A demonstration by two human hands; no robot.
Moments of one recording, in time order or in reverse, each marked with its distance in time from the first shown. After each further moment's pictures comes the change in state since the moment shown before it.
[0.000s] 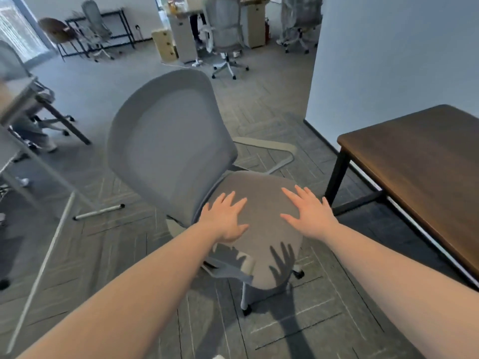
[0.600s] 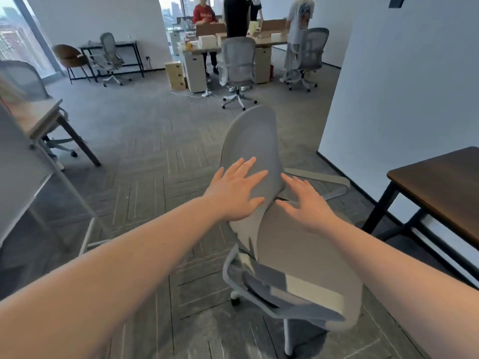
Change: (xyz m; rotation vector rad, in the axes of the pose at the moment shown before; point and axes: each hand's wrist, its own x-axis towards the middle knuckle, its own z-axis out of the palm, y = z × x) left_hand -0.049 -0.259 -0.121 0.024 0.351 0.229; right_hand 0.082 -0.289 -0.025 0.251 0.213 -0.027
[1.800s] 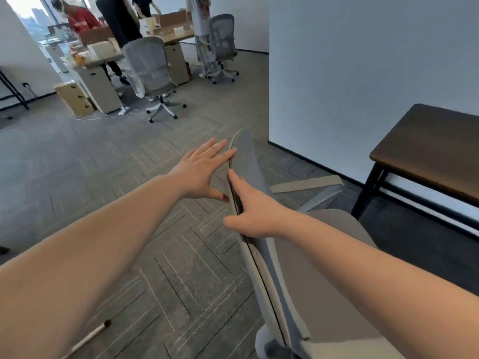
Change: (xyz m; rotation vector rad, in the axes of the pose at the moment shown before) left_hand 0.292 -0.190 -0.029 0.169 -0.038 0.468; right_hand 0.218 -0.118 0.012 0.284 -0.109 0.142
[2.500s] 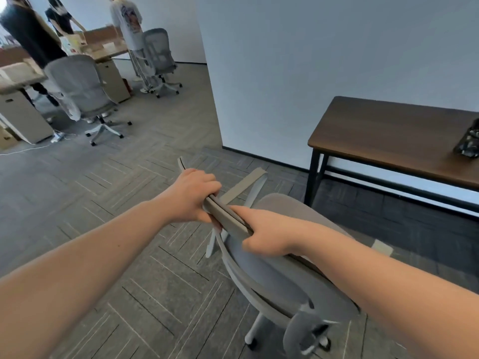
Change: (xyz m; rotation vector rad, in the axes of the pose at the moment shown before) left_hand -0.018 0.072 0.006 0.044 0.158 0.490; right_hand -0.112 0.012 -0.003 0.015 -0.016 0.153
